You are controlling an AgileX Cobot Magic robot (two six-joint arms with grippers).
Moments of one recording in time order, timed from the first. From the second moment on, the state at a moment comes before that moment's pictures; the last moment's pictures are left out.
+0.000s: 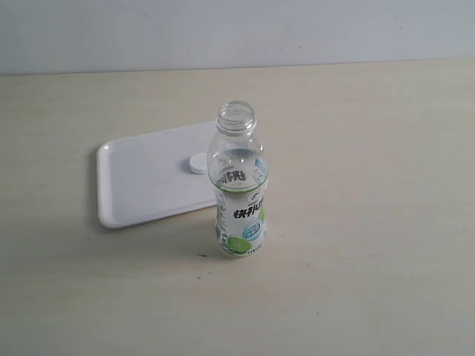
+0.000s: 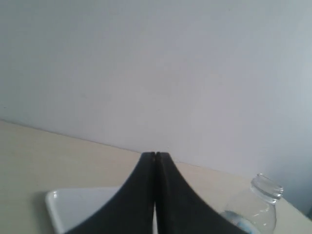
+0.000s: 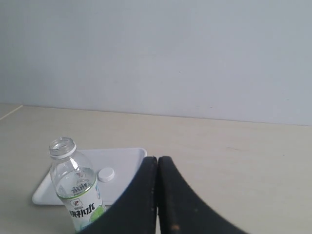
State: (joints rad) left arm -0.27 0.03 0.00 0.94 -0.10 -1.38; right arm 0.49 0.17 -0.62 -0.31 0.74 0.41
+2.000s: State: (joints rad) left arm -0.07 0.01 0.00 0.12 -0.03 -0.23; right arm 0.26 0.05 -0.31 -0.36 0.27 0.45
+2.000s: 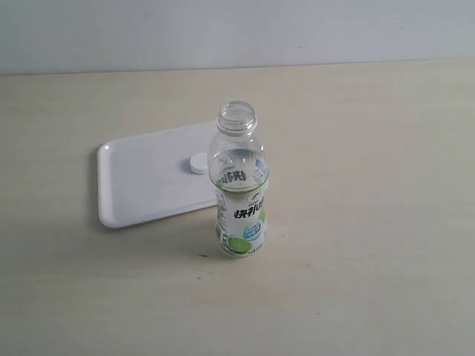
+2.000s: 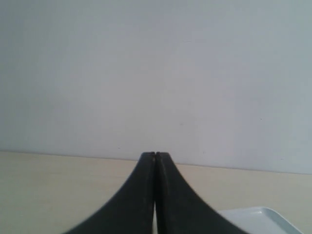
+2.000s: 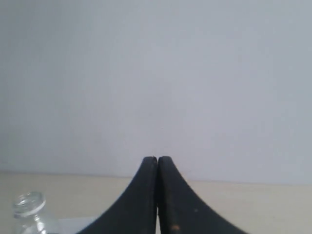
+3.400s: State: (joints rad) left arm -0.07 0.01 0.00 0.12 -0.03 -0.23; right arm -0.10 0.01 0.00 -0.03 0.09 0.14
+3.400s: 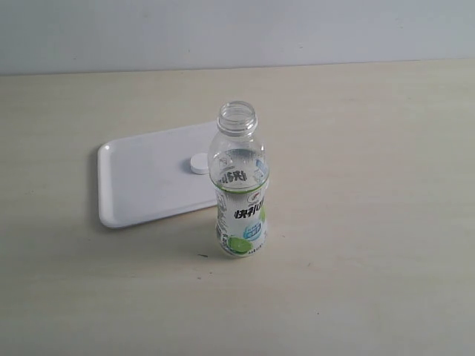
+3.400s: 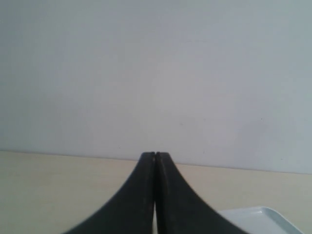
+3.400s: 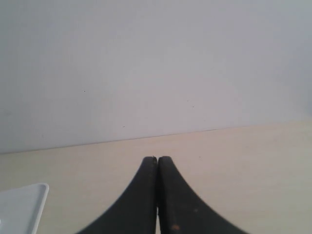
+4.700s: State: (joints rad) left arm -0.07 0.01 0.00 0.12 -0.03 -0.23; right arm -0.10 0.01 0.00 -0.04 0.13 0.11
